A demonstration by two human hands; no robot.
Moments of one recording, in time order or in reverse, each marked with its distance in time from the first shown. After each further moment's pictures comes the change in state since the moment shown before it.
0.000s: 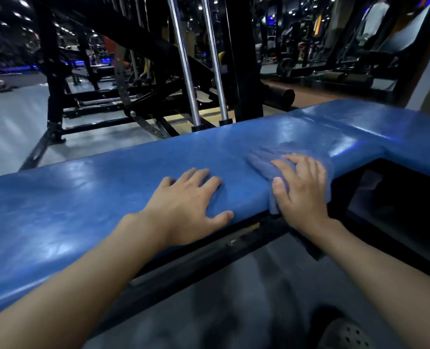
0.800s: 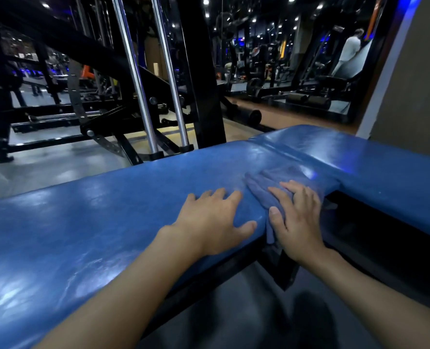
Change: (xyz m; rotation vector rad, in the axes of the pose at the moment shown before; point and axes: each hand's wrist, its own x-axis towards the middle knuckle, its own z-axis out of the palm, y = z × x) left_hand 0.126 0.087 -0.002 -0.068 -0.022 0.083; right_hand 0.016 0.100 -0.008 -0.043 -0.015 0.025
